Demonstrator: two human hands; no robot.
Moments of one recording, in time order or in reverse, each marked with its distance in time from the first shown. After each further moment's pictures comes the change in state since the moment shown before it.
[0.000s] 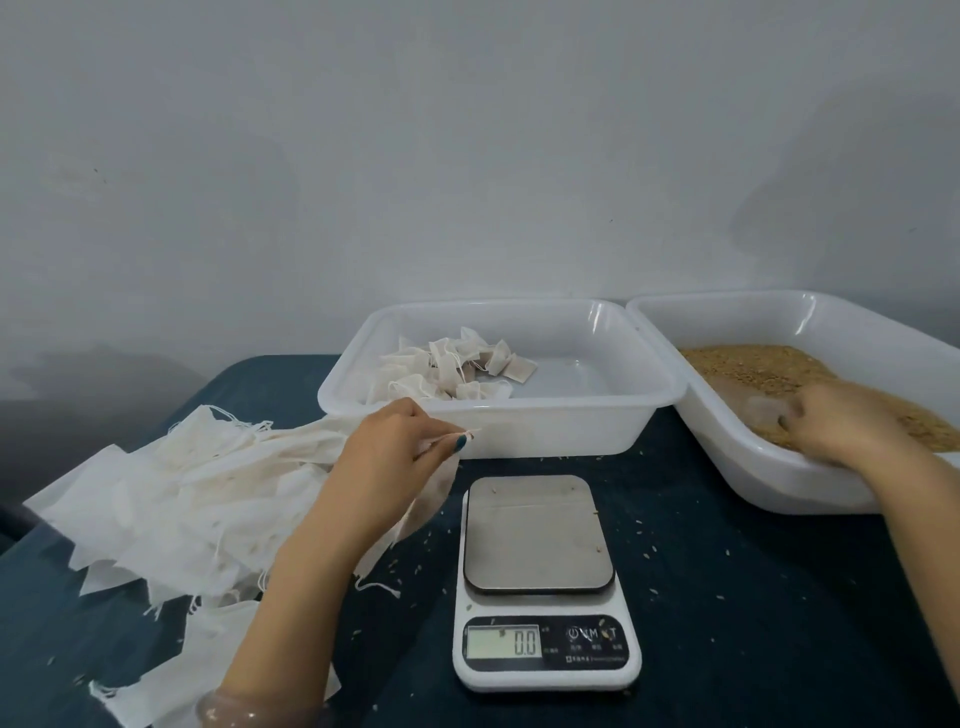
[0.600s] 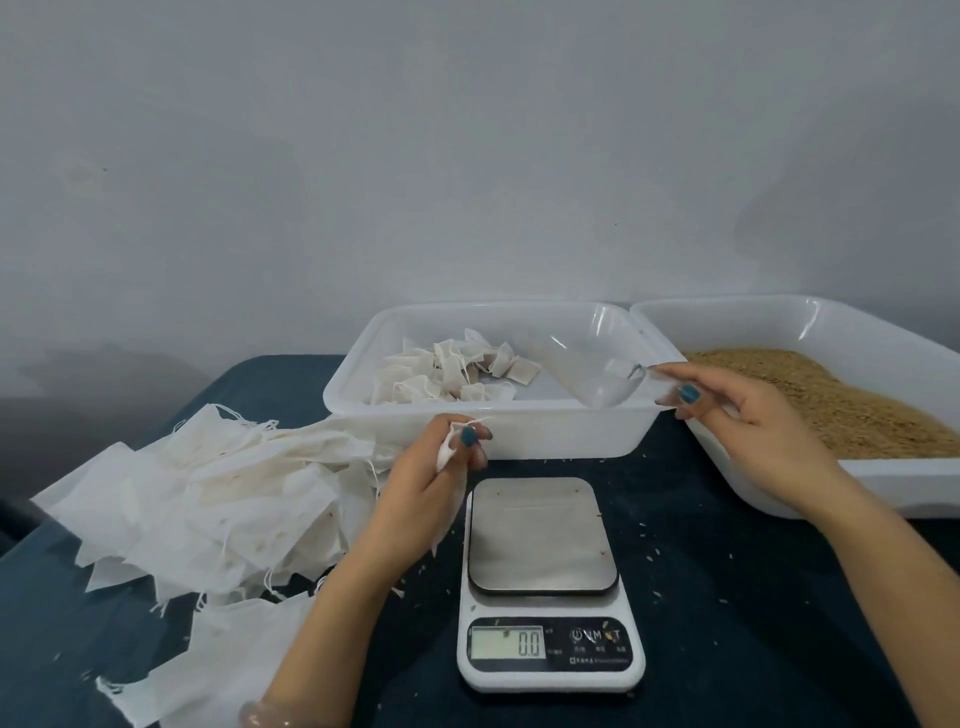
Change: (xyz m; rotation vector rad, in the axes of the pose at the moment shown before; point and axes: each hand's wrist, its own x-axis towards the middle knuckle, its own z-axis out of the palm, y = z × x) left_hand -0.017 0.004 0.040 -0.743 0.021 -0.064; right_hand -0.070 -0.058 -0.002 0.861 0.129 -0.657
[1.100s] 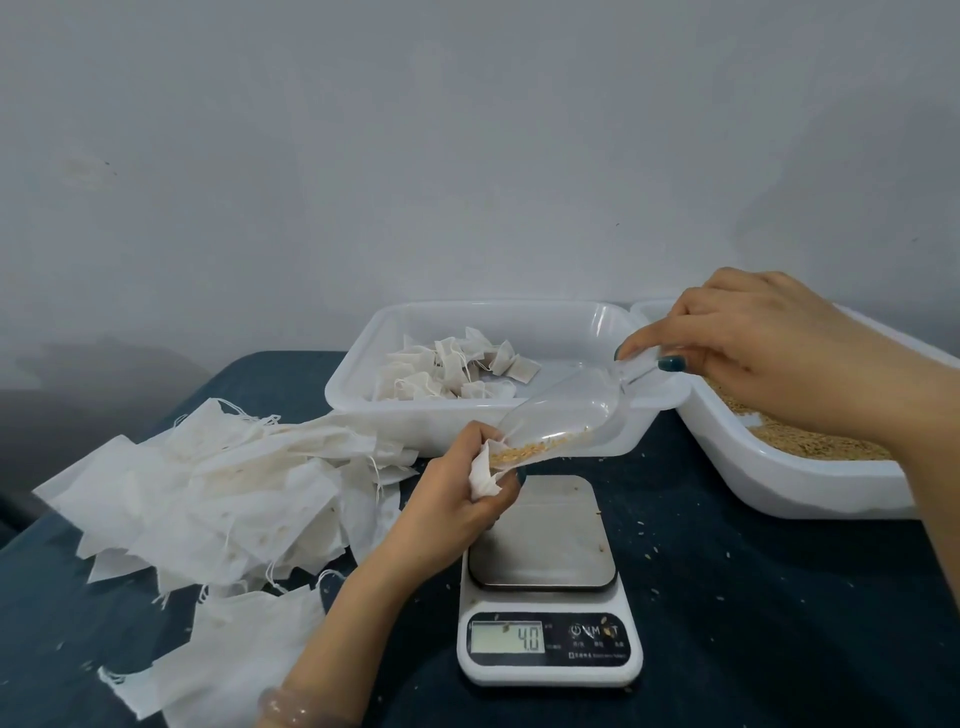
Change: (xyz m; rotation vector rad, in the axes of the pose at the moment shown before) left_hand -0.005 -0.008 0.013 0.053 -0.162 0.073; right_hand 0.027 -0.085 -0.044 -0.819 -0.207 -0.430
